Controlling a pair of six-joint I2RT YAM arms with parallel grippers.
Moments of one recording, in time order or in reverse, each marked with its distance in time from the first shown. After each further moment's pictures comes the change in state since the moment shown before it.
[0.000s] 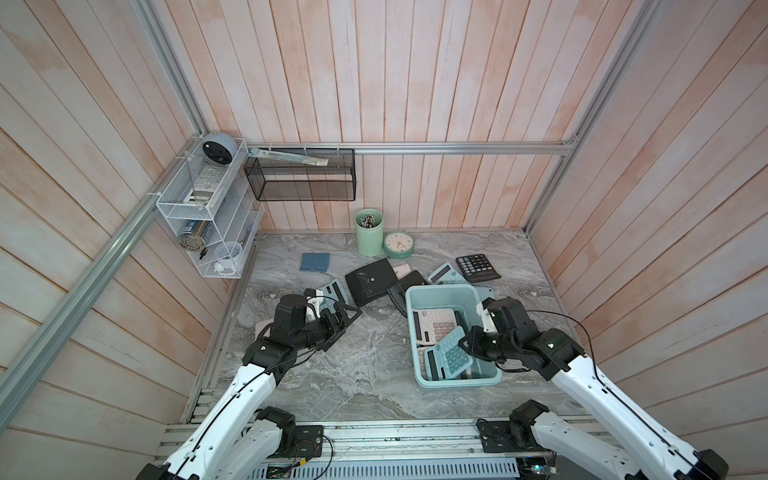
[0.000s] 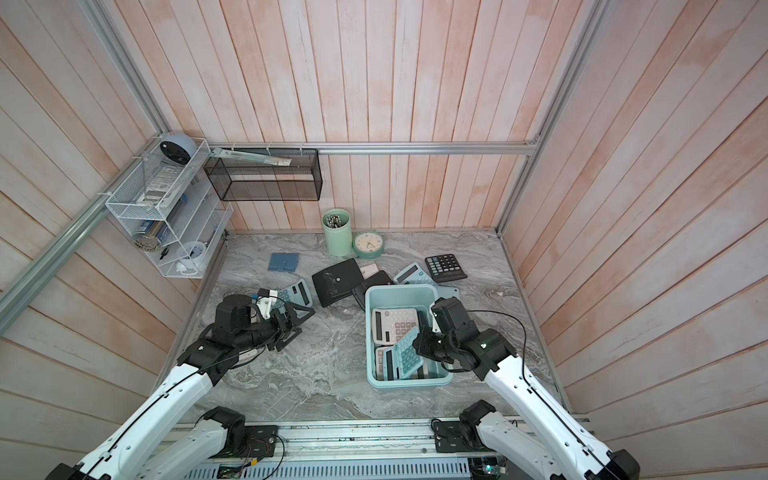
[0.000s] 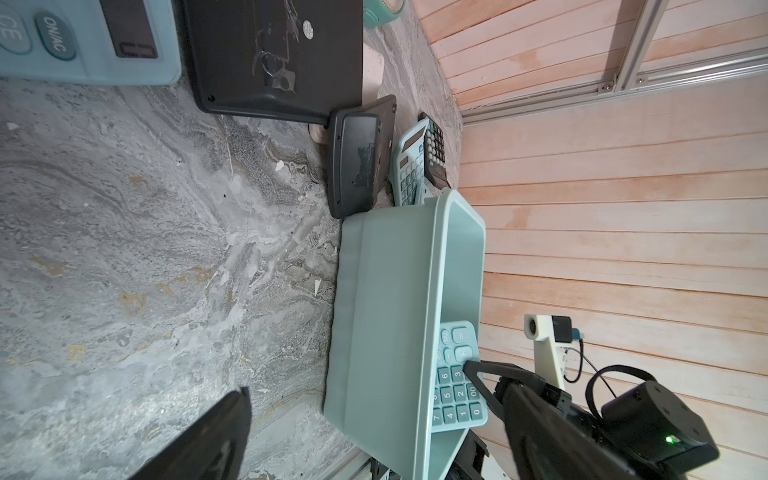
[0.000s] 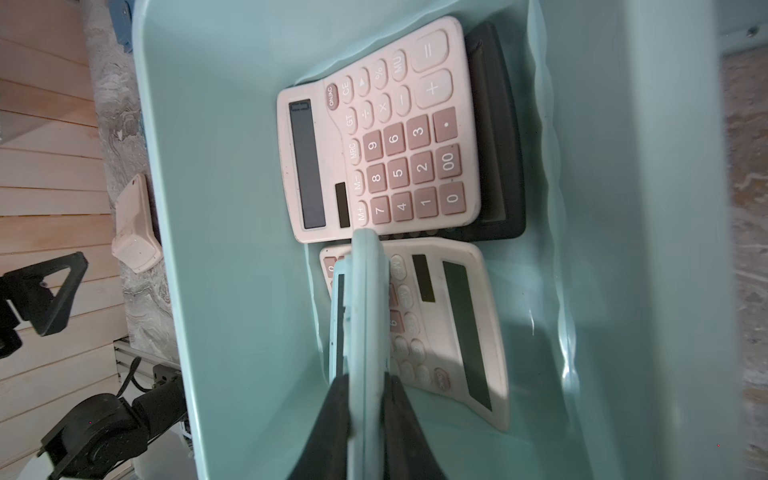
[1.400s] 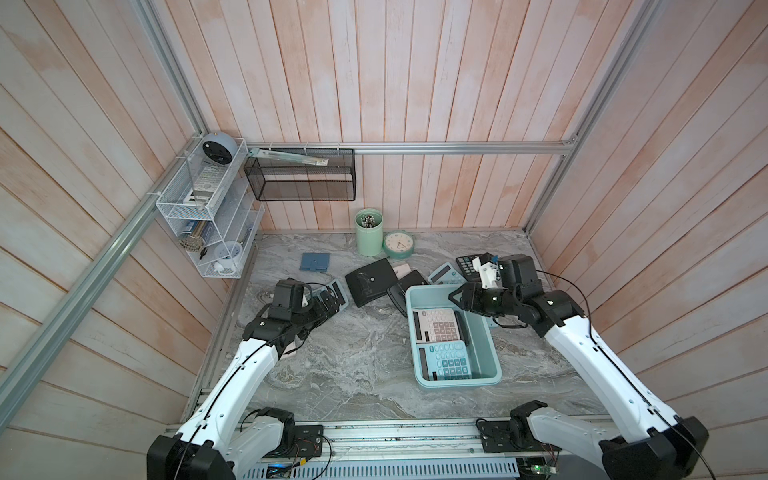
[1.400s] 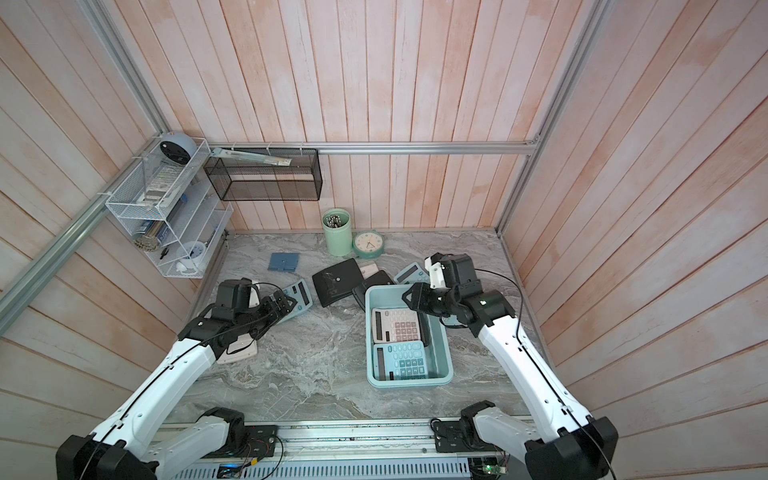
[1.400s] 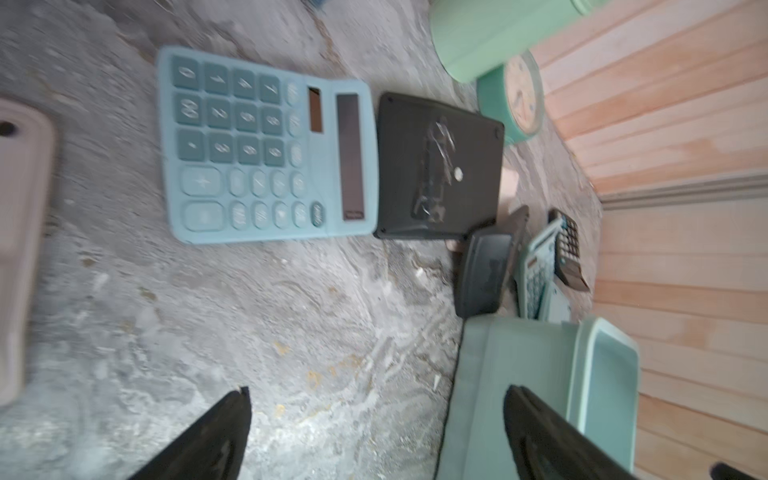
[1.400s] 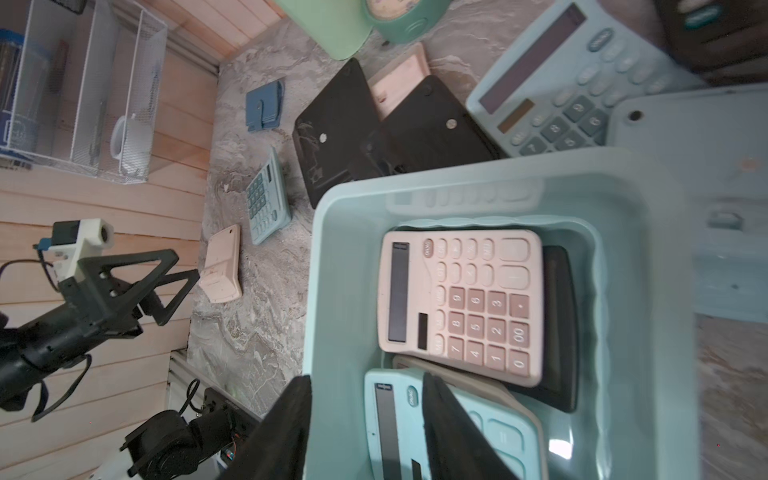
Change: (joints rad) left arm 0.156 0.203 0.192 -0.240 -0.331 0.225; right arm -0.159 0.305 0.353 0.136 -0.197 -0.240
